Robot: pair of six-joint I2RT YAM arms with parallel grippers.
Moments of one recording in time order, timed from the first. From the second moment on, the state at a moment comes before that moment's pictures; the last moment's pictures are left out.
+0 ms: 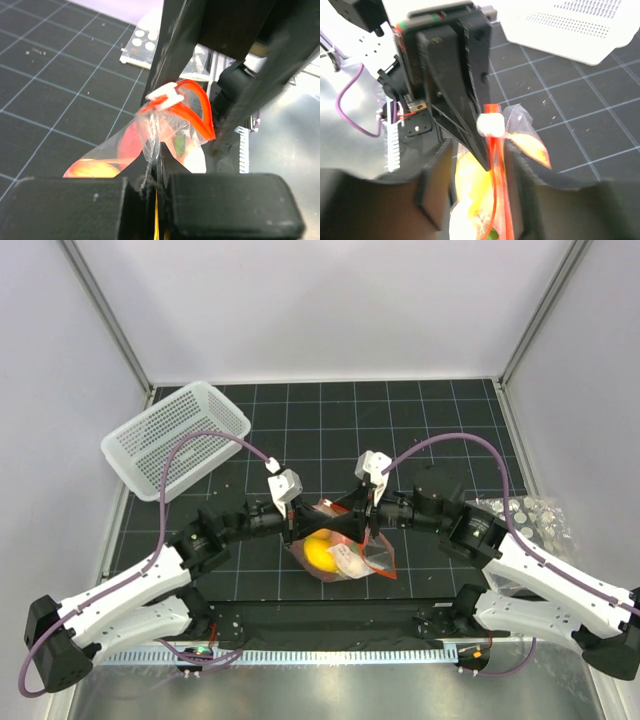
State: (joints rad) left arm -0.86 0.87 0.66 0.13 0.45 -0.18; right arm 0.93 0.91 0.90 -0.15 -0.37 0.06
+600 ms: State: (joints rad) left arm -0.86 0.92 0.68 0.11 0.46 -0.18; right arm 0.93 0.86 0.88 -0.09 -0.30 0.08
